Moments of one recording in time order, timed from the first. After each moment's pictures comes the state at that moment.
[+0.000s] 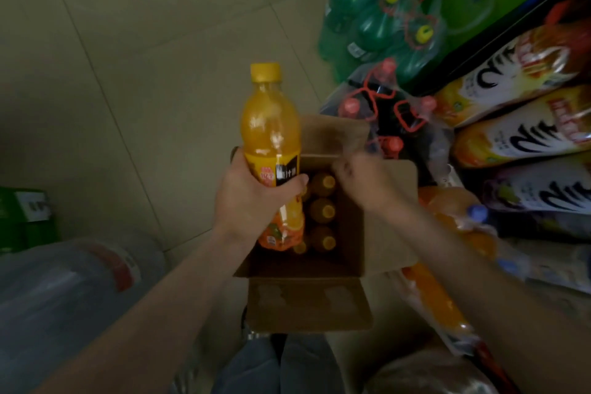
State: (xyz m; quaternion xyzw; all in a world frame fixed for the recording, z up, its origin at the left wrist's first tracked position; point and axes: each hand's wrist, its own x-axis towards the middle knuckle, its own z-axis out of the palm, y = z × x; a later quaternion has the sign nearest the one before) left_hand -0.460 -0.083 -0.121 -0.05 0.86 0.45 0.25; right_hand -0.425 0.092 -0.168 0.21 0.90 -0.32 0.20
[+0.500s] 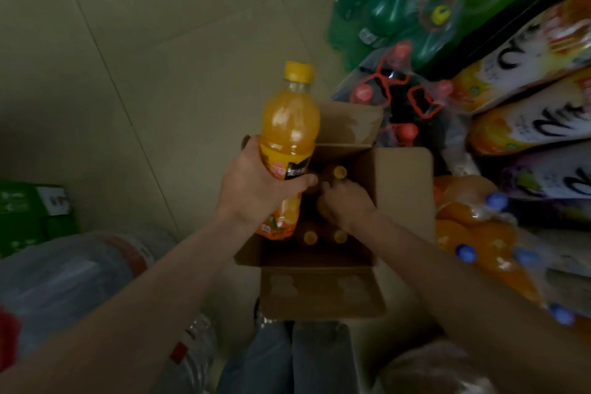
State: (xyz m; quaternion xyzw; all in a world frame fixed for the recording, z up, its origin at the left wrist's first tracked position) left_hand -0.469 -0.097 -0.137 0.02 0.88 0.38 0.27; right_hand -0.399 0.049 -0.252 0.02 0.94 -0.02 0.35
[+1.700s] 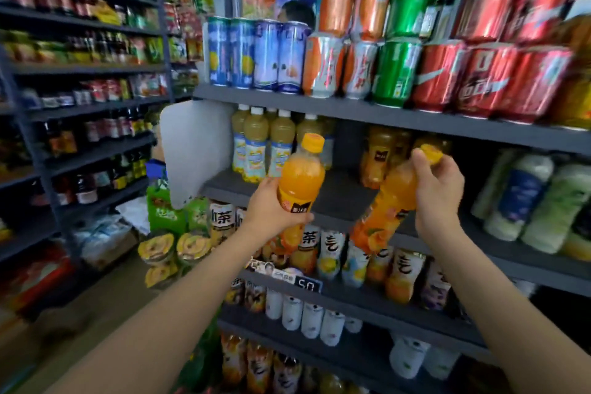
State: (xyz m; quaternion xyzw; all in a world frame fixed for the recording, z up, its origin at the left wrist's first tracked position) left_hand -0.313 0.186 0.547 0.57 0.67 0.46 0.10; right_hand -0.097 0.254 0.593 0.42 0.52 -0.31 -0.68
